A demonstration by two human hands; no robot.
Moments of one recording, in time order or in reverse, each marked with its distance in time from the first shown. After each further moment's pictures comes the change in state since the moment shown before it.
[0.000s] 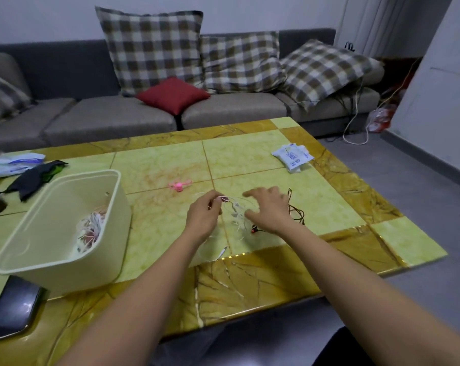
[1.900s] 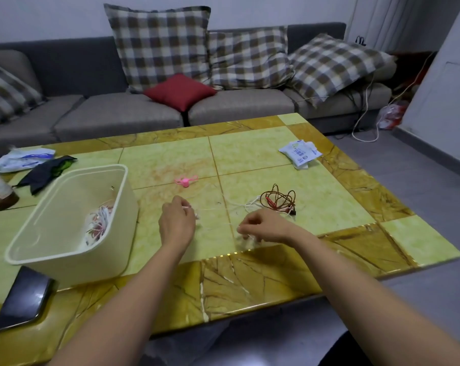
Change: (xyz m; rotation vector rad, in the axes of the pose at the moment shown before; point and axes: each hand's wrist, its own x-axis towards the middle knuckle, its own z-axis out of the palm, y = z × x) left_hand -0.015 -0.031 -0.036 0.393 0.286 -0.266; right_hand -0.021 -0.001 0.013 0.532 -0.379 -0.050
